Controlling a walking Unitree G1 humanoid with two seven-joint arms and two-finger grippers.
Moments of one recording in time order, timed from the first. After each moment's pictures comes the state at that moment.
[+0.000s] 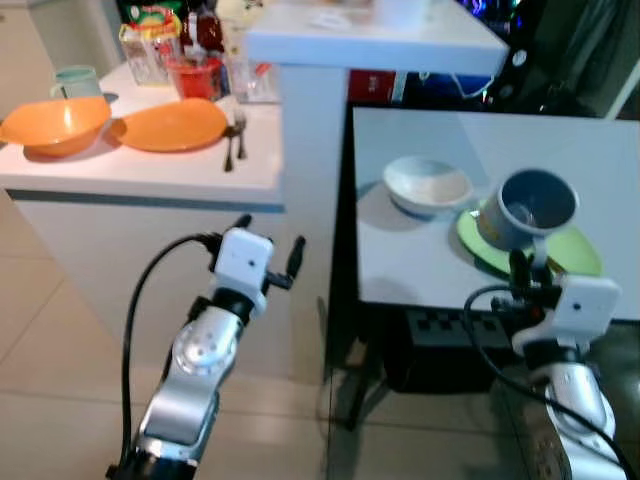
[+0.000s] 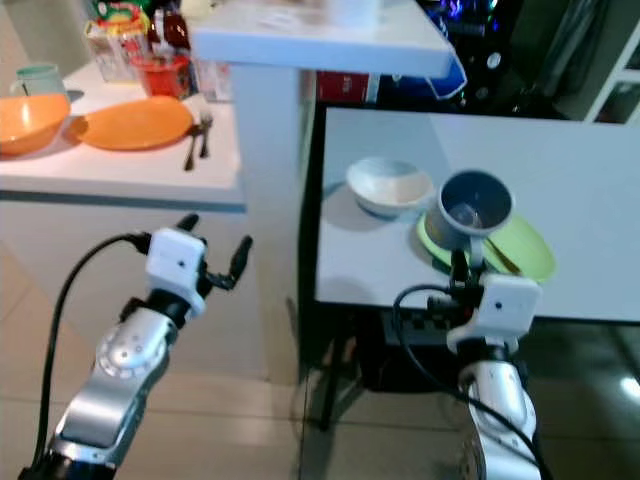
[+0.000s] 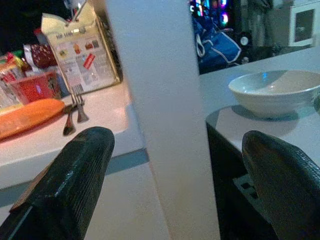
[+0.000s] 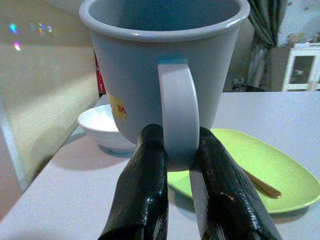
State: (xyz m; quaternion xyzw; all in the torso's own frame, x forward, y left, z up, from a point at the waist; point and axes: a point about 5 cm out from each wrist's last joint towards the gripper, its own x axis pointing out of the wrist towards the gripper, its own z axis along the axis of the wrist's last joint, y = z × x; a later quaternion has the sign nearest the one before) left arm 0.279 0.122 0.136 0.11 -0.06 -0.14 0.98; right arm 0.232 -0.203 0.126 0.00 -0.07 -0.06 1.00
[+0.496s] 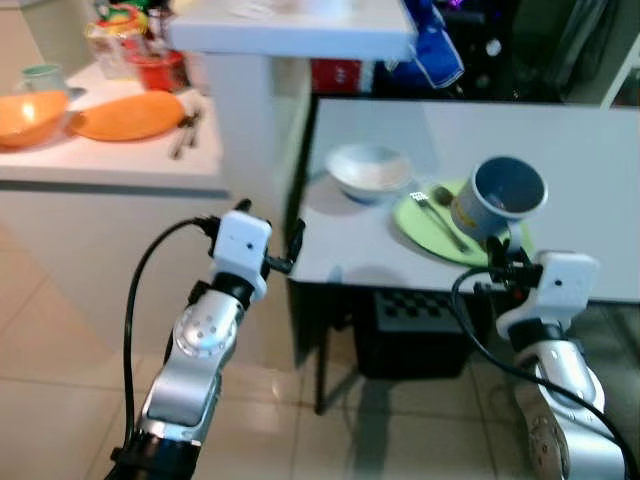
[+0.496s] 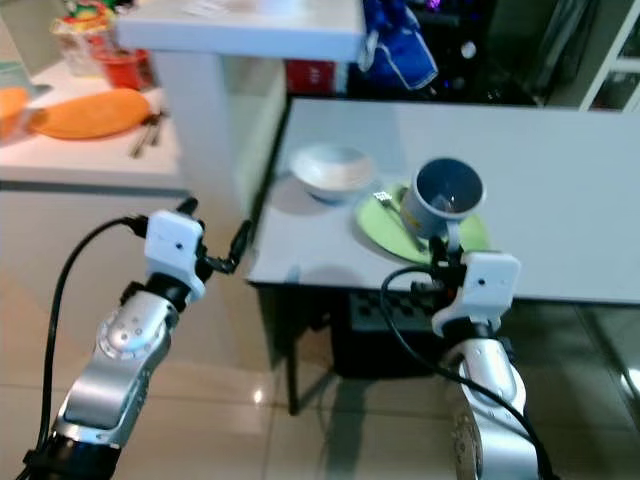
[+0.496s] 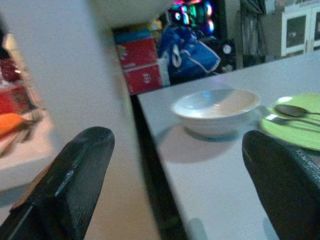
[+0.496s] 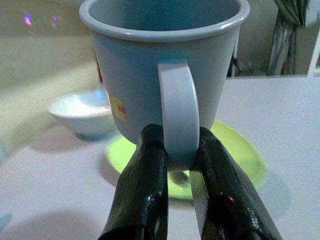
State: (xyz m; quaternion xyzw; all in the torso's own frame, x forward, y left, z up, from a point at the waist) left arm 0.288 0.121 0.145 0.10 -0.07 -0.14 0.98; right arm 0.245 -0.192 0.132 0.01 -0.04 -0.02 1.00
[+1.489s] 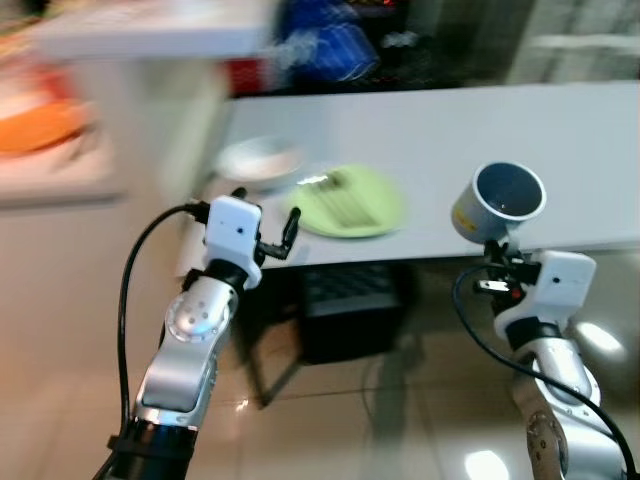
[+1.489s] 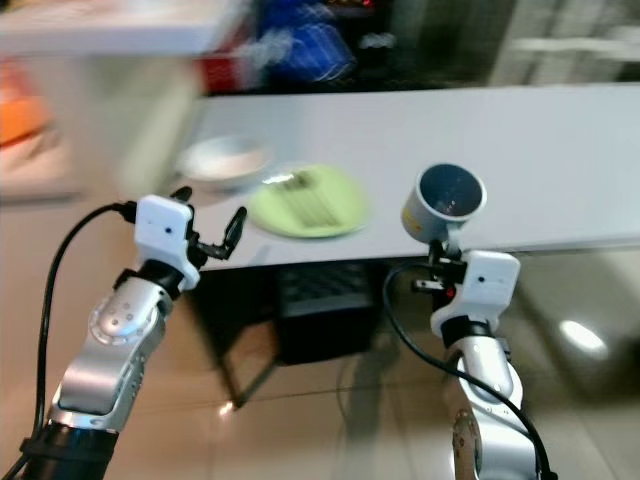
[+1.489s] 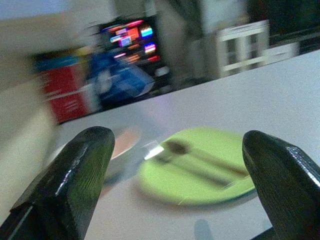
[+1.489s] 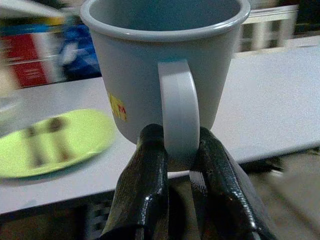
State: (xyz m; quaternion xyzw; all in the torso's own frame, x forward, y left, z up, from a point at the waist) left arm 0.297 0.126 0.159 0.08 -0.08 -0.15 0.98; right arm 0.249 -0.195 0.128 0.03 -0.02 -0.04 1.00
